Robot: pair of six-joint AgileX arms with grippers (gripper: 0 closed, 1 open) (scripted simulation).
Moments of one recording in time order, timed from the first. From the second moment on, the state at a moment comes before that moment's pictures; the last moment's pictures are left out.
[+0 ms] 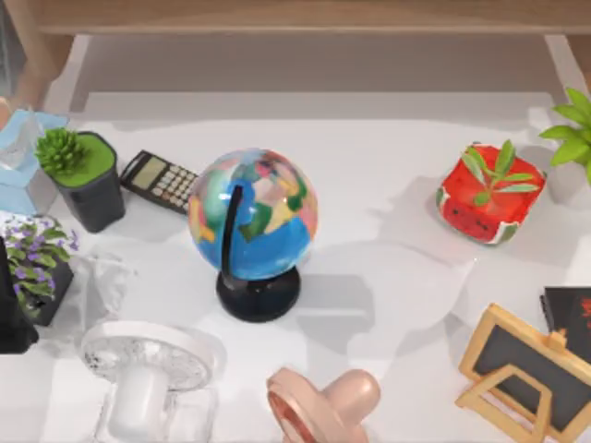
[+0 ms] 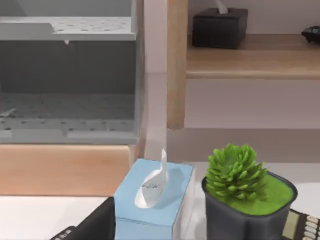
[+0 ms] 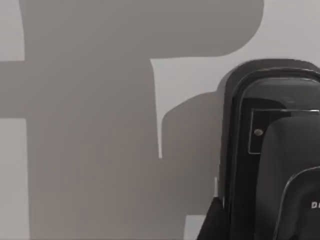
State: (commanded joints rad) left arm 0.00 0.00 0.00 0.00 0.00 0.00; right arm -0.36 2.61 2.37 -1.23 0.00 -0.04
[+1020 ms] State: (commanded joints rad) left arm 0.00 0.00 0.00 0.00 0.00 0.00; right arm -0.29 2.07 1.97 -1.07 0.00 -0.06
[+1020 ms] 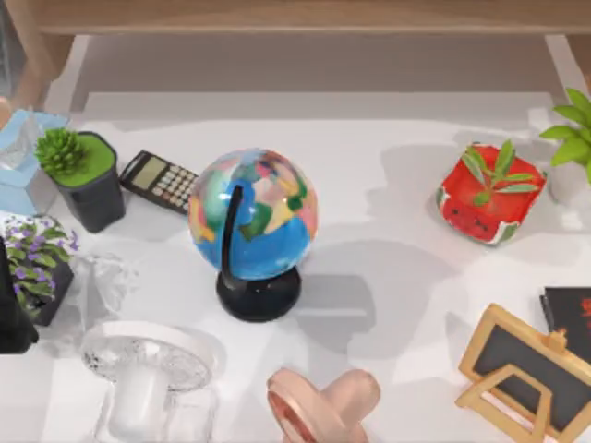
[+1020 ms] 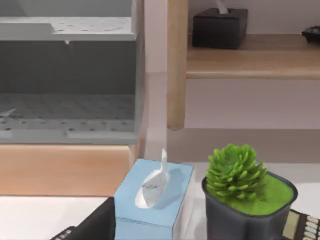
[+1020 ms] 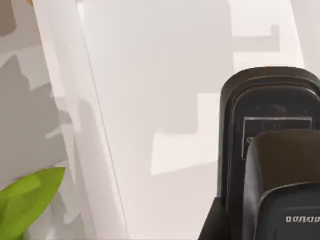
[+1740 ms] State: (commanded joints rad) left arm 0.00 0.00 0.00 0.00 0.00 0.00; right arm -0.10 1.58 1.31 -0.96 0.01 -0.06
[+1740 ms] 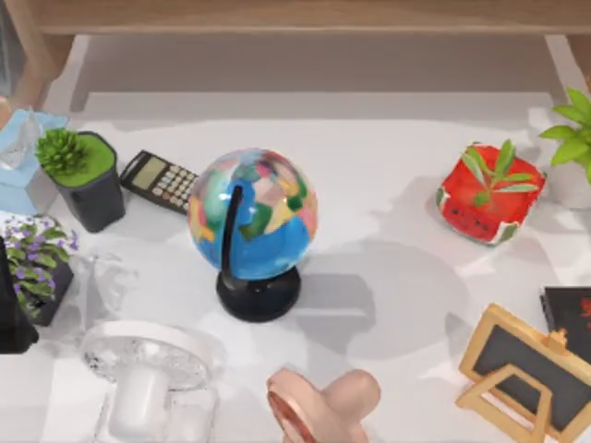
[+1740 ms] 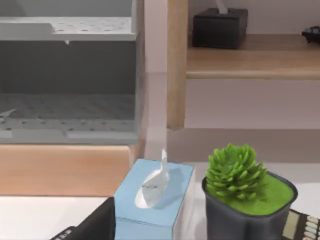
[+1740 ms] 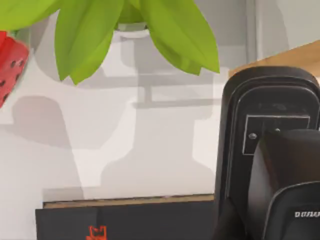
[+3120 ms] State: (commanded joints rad) left arm 0.00 0.00 0.00 0.00 0.00 0.00; right arm -0.06 1.54 0.86 -0.79 -0.01 -0.06
